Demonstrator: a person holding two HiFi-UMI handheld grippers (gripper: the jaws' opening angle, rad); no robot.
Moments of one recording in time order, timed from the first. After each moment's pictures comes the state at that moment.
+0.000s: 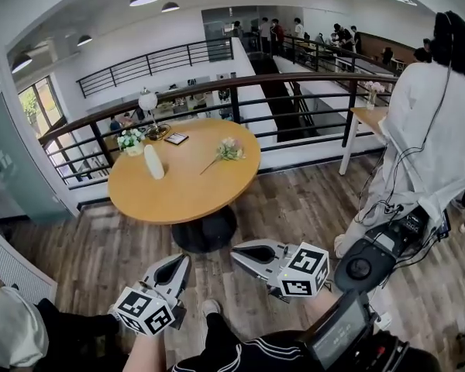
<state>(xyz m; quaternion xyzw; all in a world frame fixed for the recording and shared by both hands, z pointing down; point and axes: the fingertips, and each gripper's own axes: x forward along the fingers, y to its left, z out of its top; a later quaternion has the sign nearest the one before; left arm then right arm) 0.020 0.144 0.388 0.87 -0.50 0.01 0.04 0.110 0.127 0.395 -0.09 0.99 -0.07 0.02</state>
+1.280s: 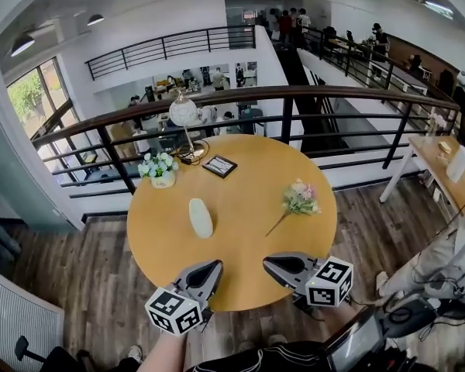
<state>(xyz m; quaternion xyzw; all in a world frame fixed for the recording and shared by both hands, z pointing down) -0.186 -0.161 0.419 0.88 -0.47 0.01 0.12 -0.091 -0.176 0.423 -0.14 0.98 -0.16 -0.03</state>
